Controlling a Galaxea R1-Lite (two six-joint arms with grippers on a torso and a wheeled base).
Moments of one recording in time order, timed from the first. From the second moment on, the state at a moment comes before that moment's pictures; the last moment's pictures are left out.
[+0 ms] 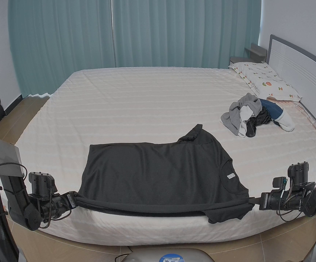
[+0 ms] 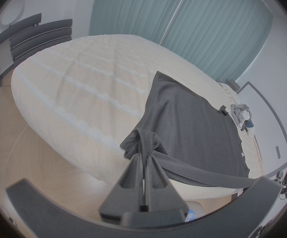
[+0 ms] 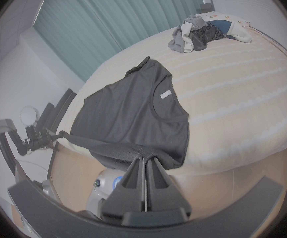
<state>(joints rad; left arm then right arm) -0.02 2.17 -0.23 -1.20 -0.05 -0.48 0.05 1.96 -0.23 -0.97 0.38 0.23</state>
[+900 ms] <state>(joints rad) -0.02 2.01 -0.53 -0.57 -0.09 -0.70 0.05 2.00 -0.43 -0.95 0.37 0.31</state>
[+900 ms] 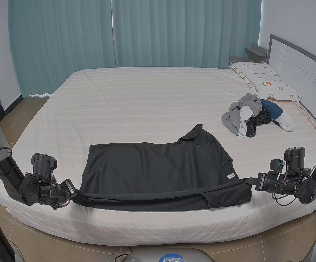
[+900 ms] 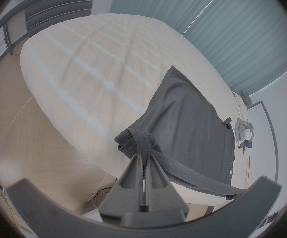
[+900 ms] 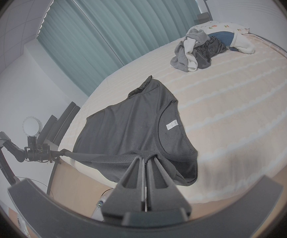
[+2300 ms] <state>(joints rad) -0.04 2.14 -0.85 -0.37 -0.10 -0.96 0.06 2.20 -0.60 -1.00 0.37 0.38</state>
